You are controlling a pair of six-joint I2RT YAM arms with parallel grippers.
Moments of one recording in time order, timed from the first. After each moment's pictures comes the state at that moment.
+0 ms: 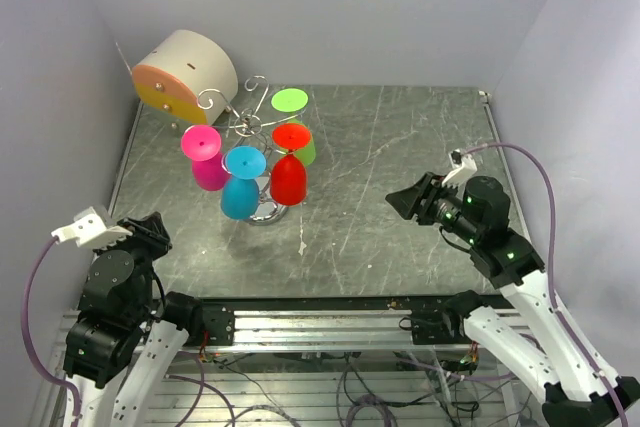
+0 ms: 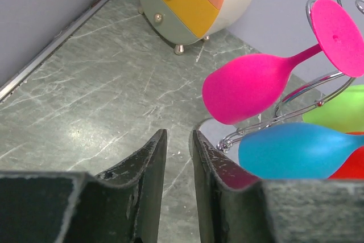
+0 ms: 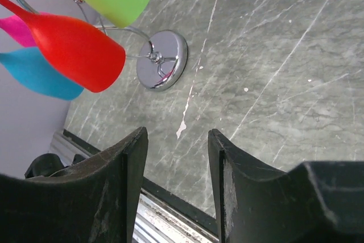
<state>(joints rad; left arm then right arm) -0.32 0.14 0.80 -0.81 -0.57 -0.54 0.44 0.64 0.75 -0.44 -0.16 0.61</state>
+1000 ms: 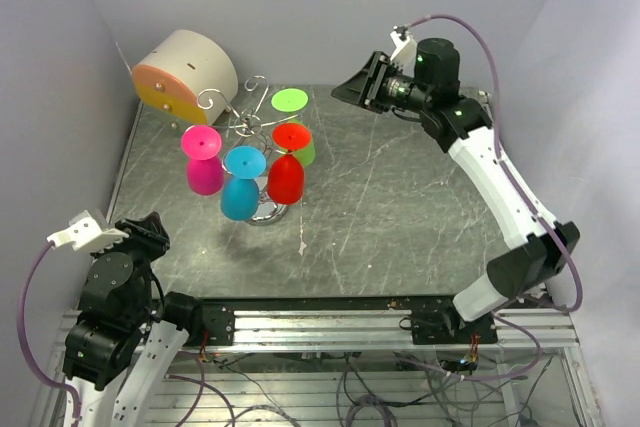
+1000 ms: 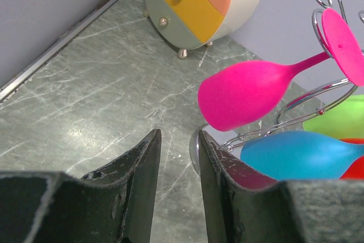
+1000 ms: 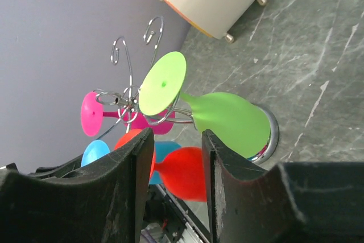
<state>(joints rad) -0.32 0.12 0.80 -0.82 -0.60 -0.57 0.43 1.53 1.70 -0.42 -0.43 0.69</state>
